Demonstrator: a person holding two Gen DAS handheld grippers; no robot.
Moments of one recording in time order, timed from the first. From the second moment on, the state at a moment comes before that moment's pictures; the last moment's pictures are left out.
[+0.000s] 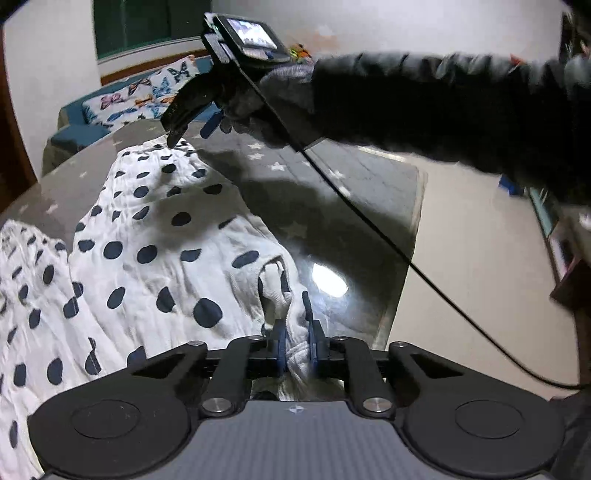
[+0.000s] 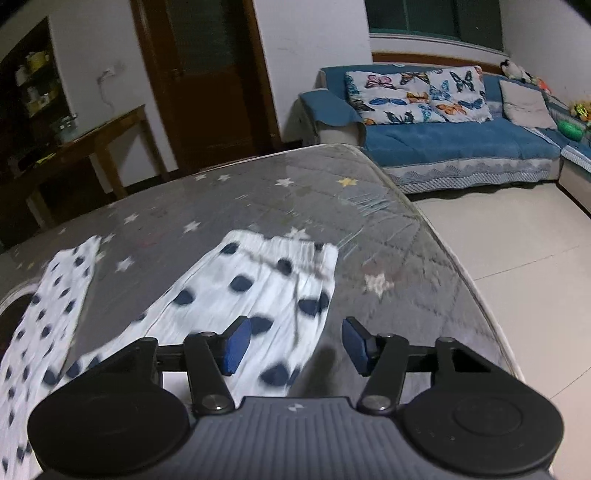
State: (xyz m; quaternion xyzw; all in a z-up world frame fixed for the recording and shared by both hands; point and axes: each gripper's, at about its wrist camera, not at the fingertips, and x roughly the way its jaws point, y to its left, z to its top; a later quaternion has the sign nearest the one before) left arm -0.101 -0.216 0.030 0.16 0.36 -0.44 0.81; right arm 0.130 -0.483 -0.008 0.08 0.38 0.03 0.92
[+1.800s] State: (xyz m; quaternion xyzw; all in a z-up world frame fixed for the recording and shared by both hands) left arm -0.128 0.033 0.054 -0.17 0.33 -0.23 0.90; right arm 0.259 -0.117 0.045 0.00 0.38 0.16 0.91
